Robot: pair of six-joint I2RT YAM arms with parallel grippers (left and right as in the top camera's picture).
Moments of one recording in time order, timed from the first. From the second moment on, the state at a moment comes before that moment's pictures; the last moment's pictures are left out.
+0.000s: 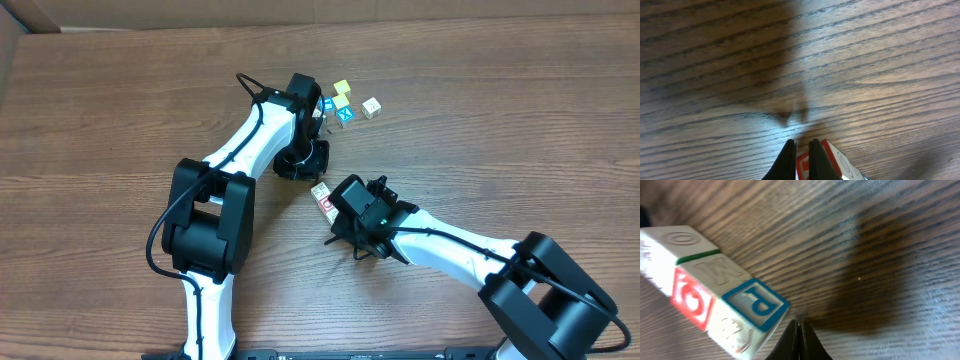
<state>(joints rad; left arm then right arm) -0.34 2.16 1.61 -1.02 0.19 -0.23 0.81 1.77 0.92 -0.34 0.00 1.32</state>
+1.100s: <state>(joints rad) -0.29 2.16 1.61 -1.04 0.31 -0.18 0.81 1.77 0.92 -0.30 -0.02 1.32</state>
